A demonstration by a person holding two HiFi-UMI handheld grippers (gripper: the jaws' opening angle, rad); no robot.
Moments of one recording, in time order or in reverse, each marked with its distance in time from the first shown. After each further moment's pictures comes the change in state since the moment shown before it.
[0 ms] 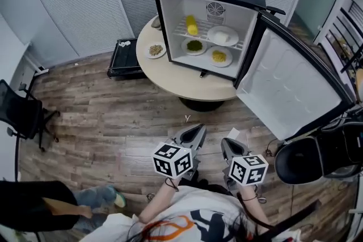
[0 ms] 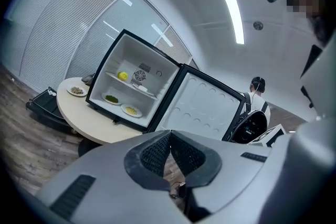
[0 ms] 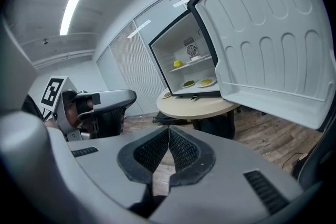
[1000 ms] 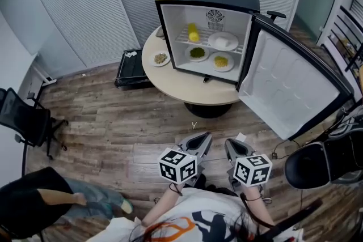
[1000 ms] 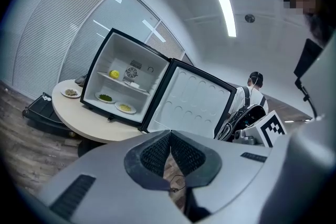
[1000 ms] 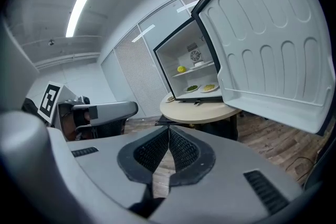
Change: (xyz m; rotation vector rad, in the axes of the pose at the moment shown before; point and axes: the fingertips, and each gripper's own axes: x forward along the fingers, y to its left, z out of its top) left arm -0.008 -0.024 -0.016 0.075 0.048 -0.038; right arm -0.012 0.007 0.009 -0.026 -0.047 0.032
